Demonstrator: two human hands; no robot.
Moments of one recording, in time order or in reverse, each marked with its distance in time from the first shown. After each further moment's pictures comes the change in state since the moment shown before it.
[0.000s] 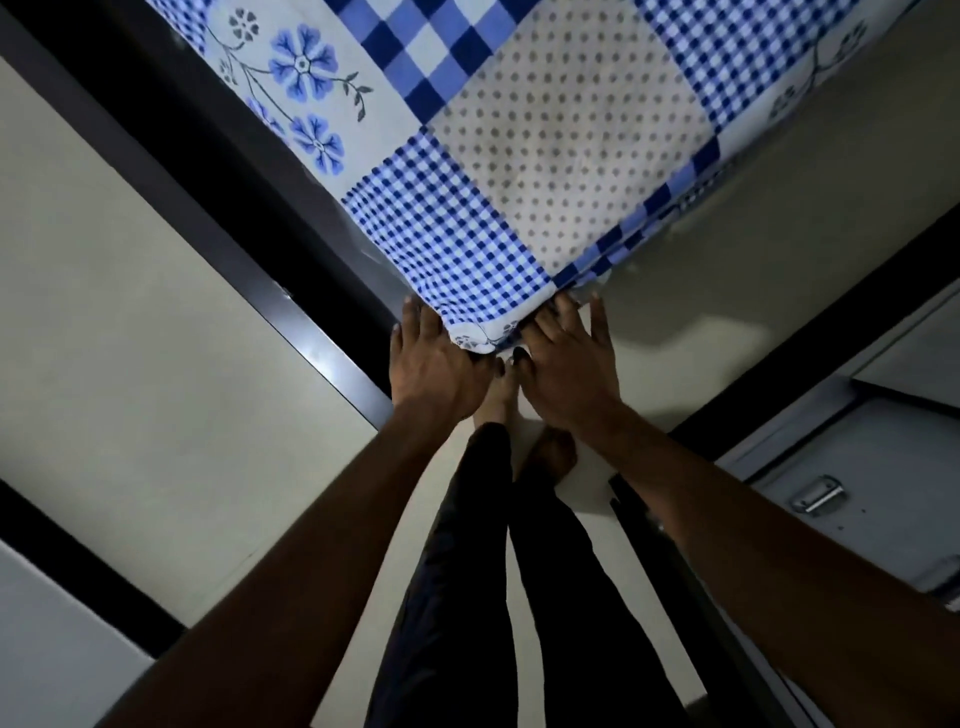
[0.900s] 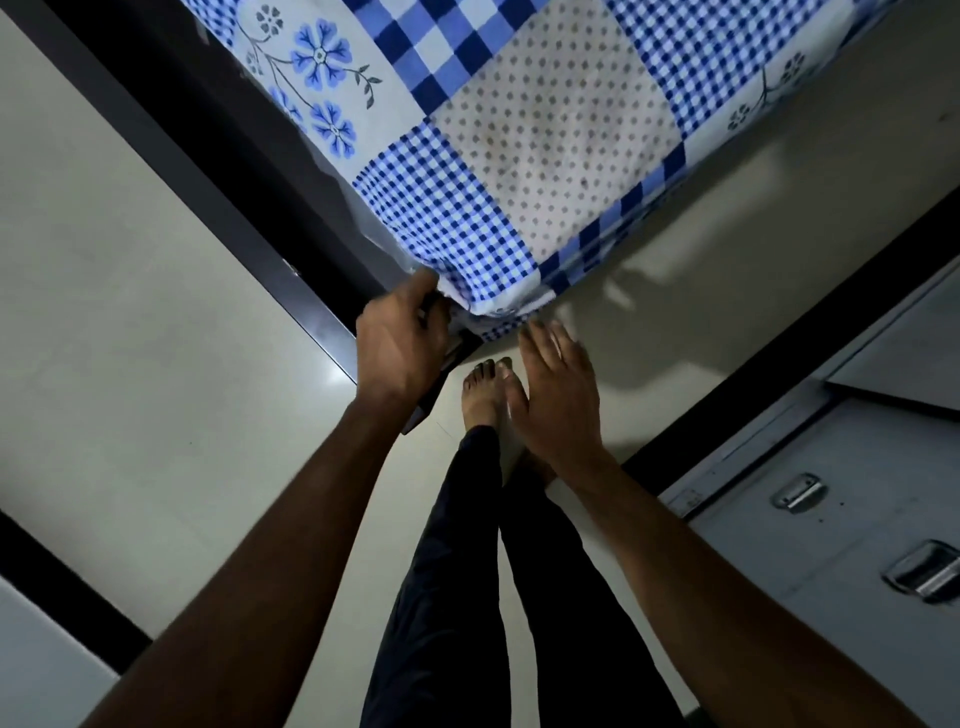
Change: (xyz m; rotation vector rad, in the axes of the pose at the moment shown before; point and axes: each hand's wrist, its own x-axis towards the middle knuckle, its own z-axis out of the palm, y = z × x) left_hand -0.027 -0.013 -0.047 -0.455 0.408 0.117; right_hand -0.050 -0.036 0.003 0.173 0.176 0.193
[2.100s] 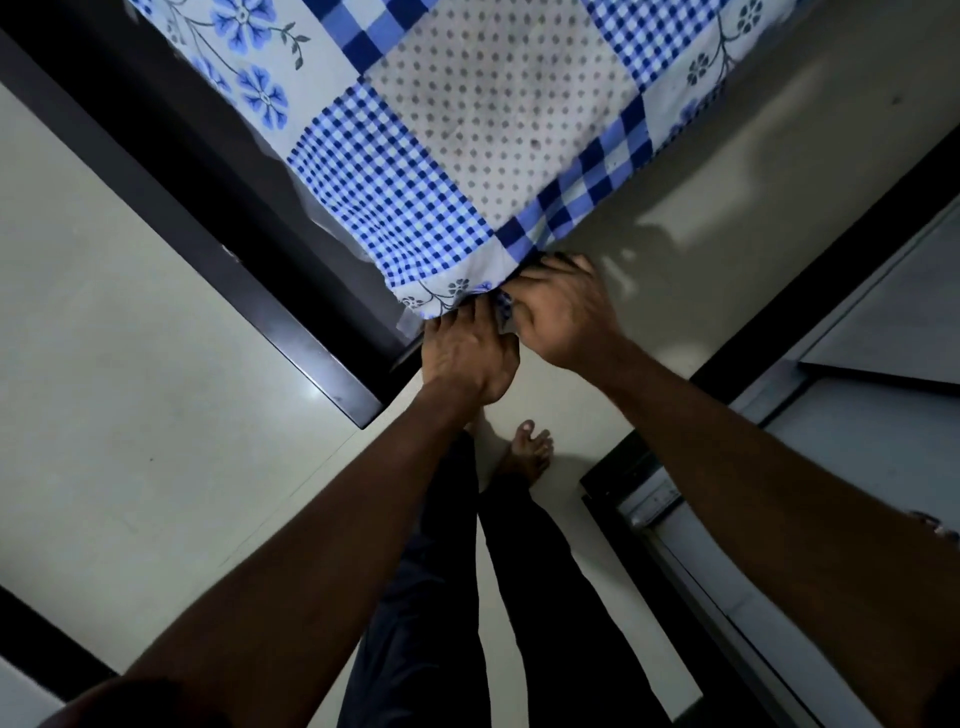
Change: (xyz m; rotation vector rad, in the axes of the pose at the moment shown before) left_hand -0.022 0.026 0.105 0.410 -0.407 0.034; right_hand 0.074 0.055 -0.039 0.005 -0.065 -0.393
